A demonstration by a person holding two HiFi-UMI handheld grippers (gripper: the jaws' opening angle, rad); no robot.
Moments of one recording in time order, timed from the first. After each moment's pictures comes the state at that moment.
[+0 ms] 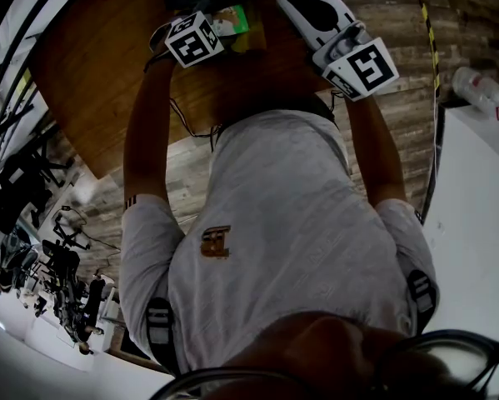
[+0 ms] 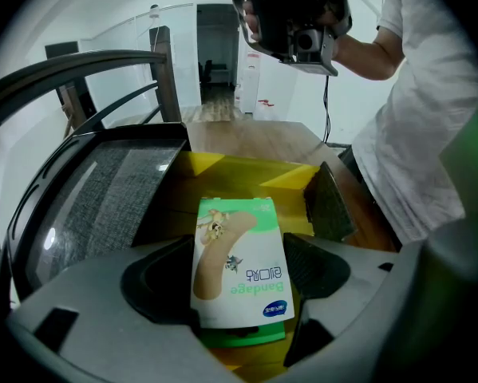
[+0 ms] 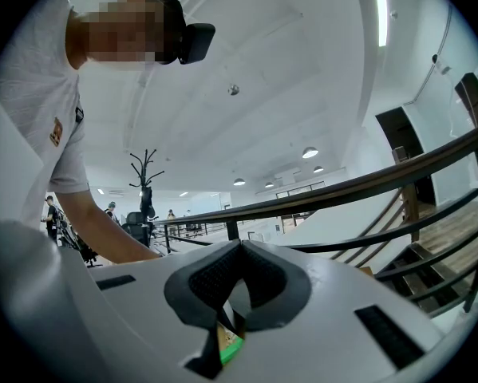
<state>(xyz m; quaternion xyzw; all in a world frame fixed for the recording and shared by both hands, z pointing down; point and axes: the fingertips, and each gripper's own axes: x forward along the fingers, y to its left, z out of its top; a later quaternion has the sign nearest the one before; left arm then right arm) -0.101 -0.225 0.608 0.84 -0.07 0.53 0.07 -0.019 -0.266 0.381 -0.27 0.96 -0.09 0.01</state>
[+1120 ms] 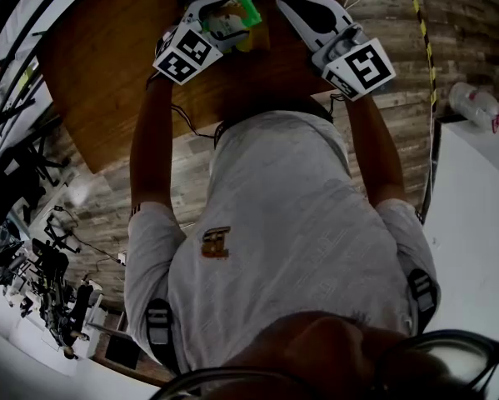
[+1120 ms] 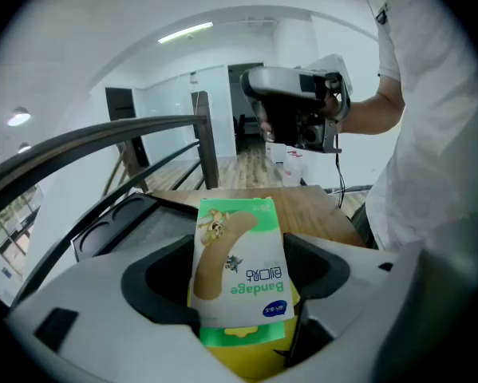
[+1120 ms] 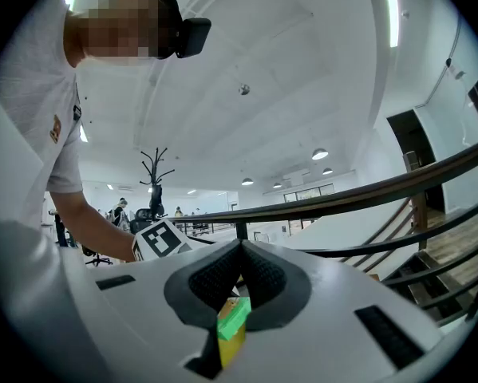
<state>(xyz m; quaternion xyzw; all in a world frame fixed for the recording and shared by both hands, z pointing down) -0.088 -0.219 0.500 0.91 -0.21 0.36 0.04 -0.031 -0.232 0.357 -0.25 0.97 -0.07 0.01</state>
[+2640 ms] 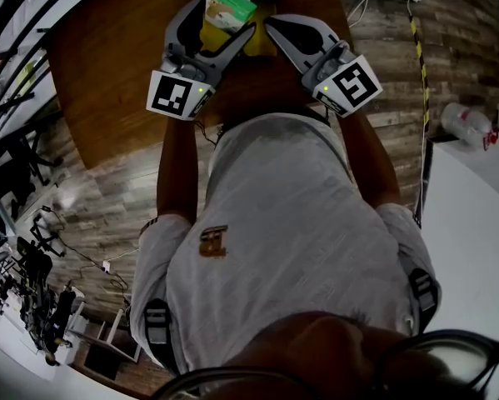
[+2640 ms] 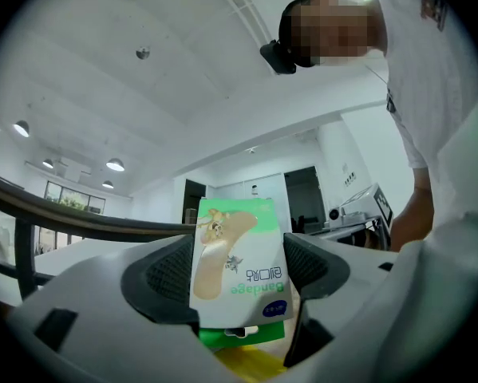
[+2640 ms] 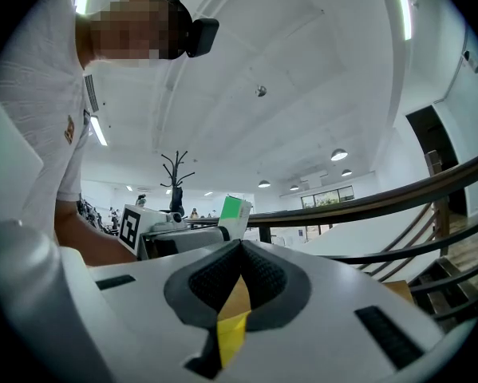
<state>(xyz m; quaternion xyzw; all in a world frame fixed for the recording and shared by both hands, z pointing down) -0.126 -0.190 0.314 0.90 -0.44 -0.04 -0.02 -0.081 -0.174 0.330 -0.19 0.98 -0.05 0.02</state>
